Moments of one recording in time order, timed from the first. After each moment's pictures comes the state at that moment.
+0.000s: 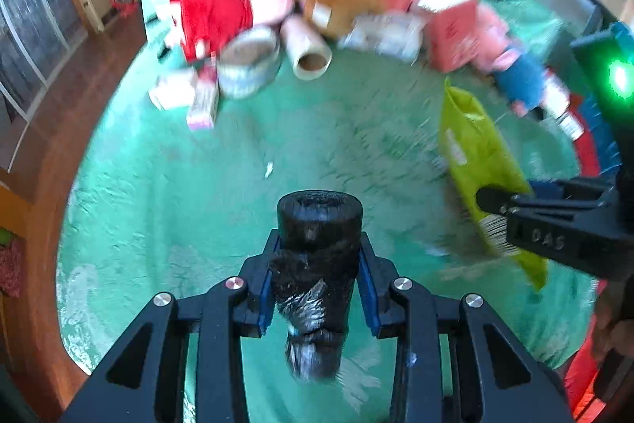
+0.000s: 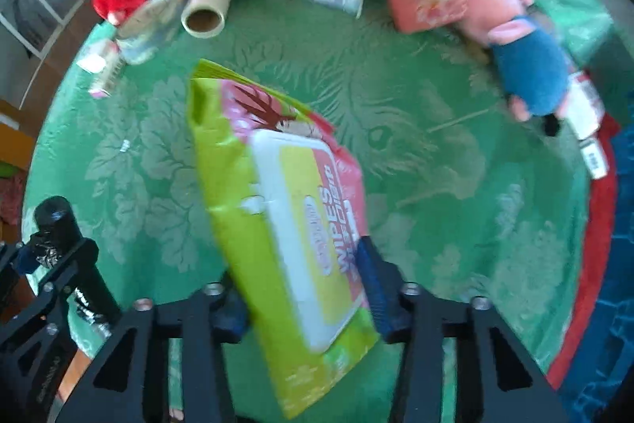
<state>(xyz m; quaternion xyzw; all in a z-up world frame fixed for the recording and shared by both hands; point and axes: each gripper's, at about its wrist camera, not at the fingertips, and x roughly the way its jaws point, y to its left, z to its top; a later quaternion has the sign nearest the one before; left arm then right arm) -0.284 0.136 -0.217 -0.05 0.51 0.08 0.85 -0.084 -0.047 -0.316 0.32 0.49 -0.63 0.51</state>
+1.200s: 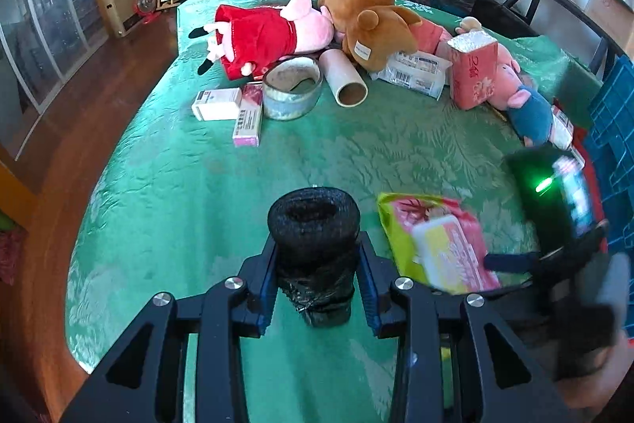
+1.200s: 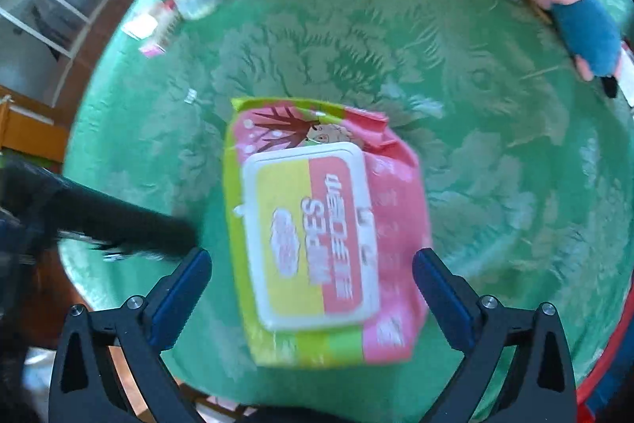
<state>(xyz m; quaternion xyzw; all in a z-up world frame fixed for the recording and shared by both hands) -0.292 0.183 -0.213 -0.06 0.48 0.09 0.87 -0.044 -0.096 -0.387 0.39 0.51 -0.57 0.52</state>
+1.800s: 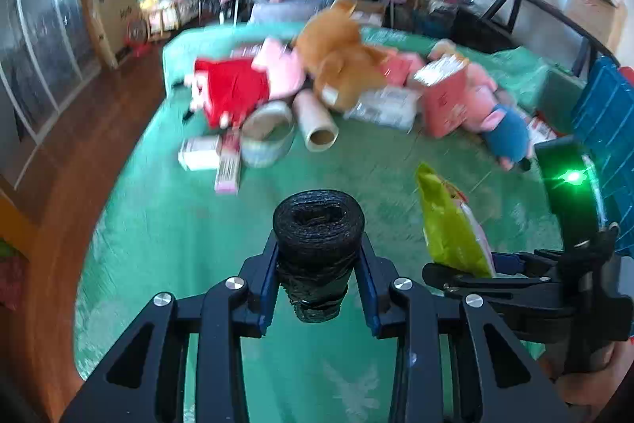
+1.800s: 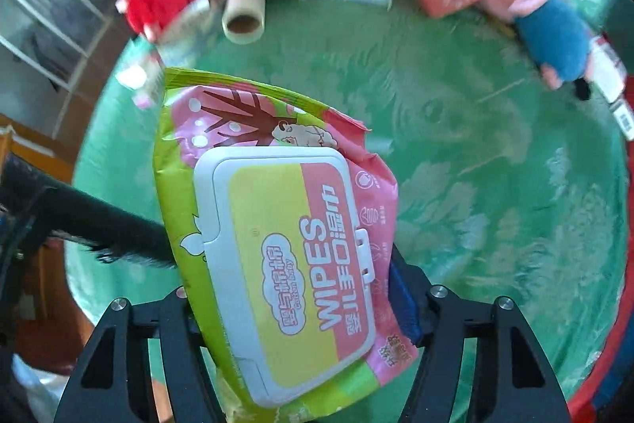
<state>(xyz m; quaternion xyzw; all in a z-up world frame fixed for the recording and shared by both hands) -0.285 0.143 -0.167 -0.03 0.43 0.07 0.90 -0.079 -0.067 -0.325 0.37 0.45 -0.60 0.55</state>
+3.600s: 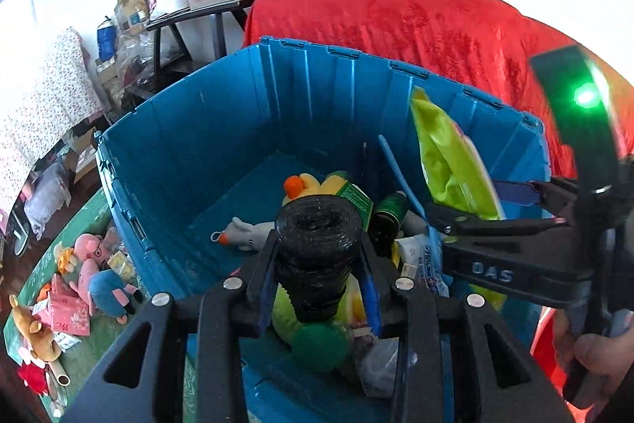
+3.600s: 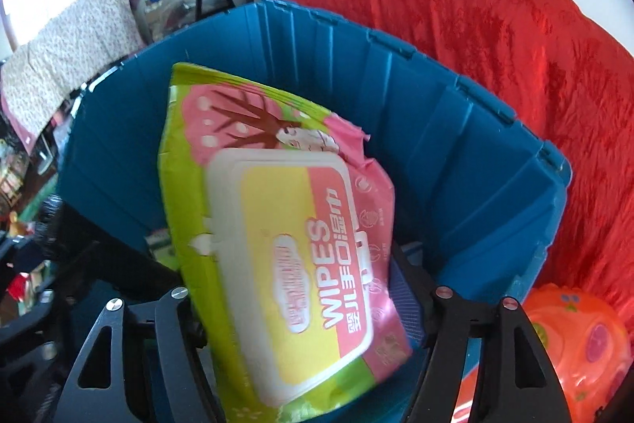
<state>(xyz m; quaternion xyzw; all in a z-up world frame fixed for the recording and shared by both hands) -0.277 -0.516 -0.039 0.20 0.35 -0.30 0.86 -0.522 0.278 0.065 0.29 0.24 -0.87 0.33</state>
